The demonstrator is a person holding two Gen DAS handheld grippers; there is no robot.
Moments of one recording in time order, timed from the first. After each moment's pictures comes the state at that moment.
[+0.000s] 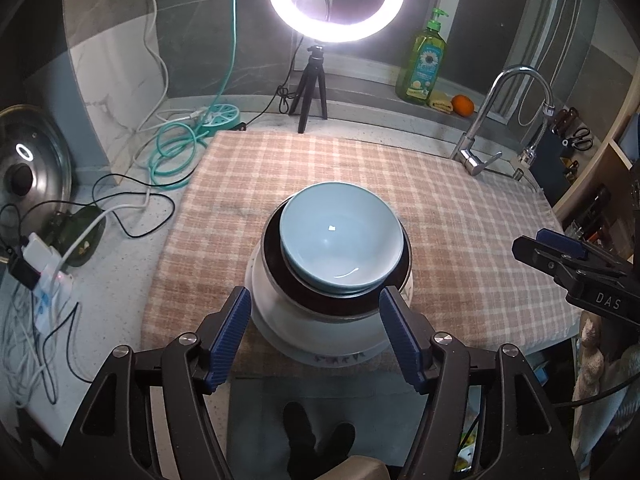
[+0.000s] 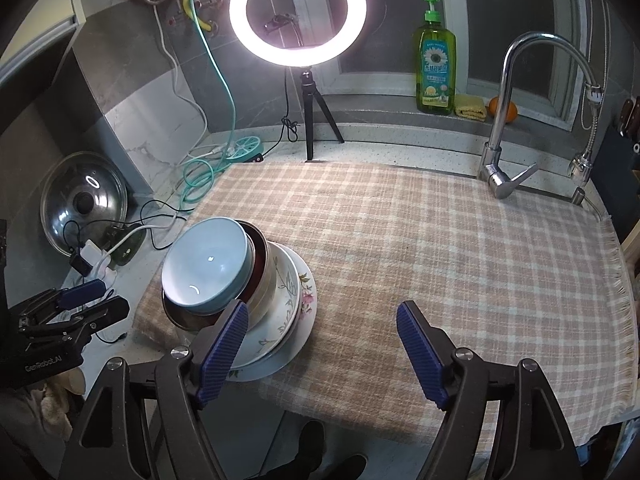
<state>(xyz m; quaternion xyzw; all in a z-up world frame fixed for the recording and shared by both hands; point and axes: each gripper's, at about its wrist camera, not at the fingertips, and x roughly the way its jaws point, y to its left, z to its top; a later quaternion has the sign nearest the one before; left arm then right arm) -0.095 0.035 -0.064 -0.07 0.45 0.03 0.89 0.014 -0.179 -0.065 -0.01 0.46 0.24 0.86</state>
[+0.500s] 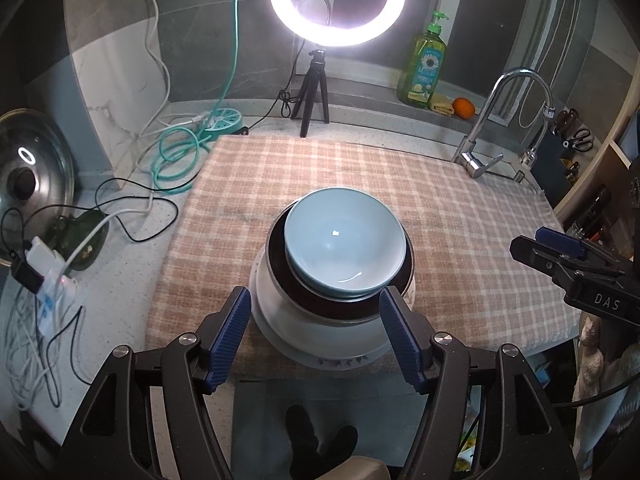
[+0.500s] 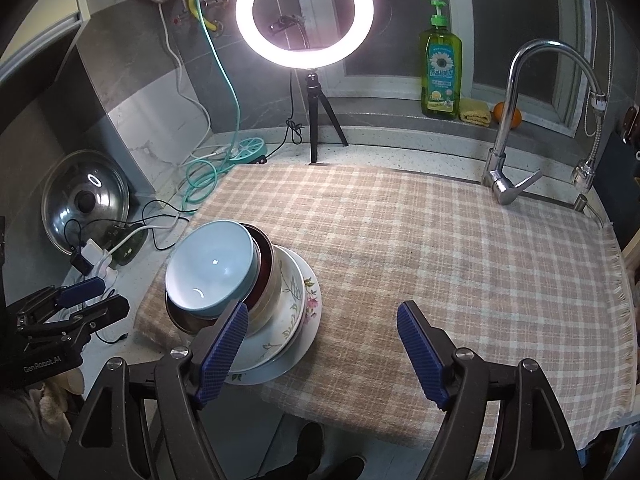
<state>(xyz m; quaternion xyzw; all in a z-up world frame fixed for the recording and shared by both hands) -0.095 0.036 -0.060 -0.07 0.45 0.03 0.89 0.014 -0.173 -0.064 -0.02 0.45 0.24 0.86</state>
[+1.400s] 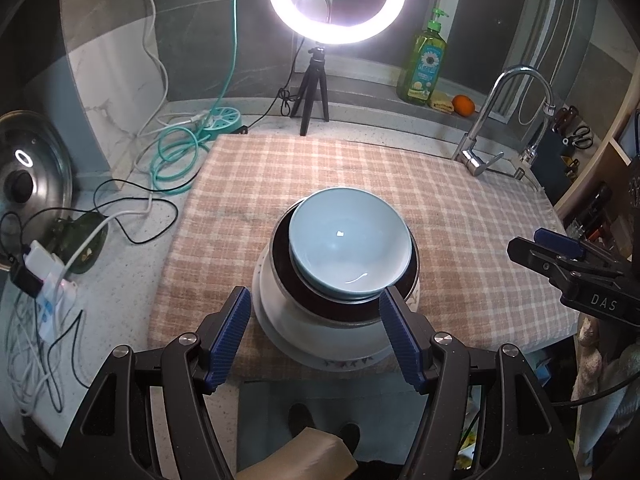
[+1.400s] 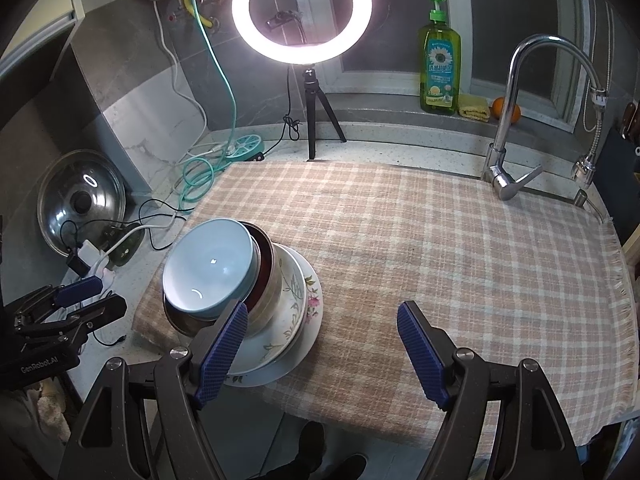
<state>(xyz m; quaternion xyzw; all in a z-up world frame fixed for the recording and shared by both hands) -0.091 0.041 -0.062 -0.07 0.45 0.03 0.89 0.016 -0.169 -0.069 -0.01 0.46 0.24 0.86</state>
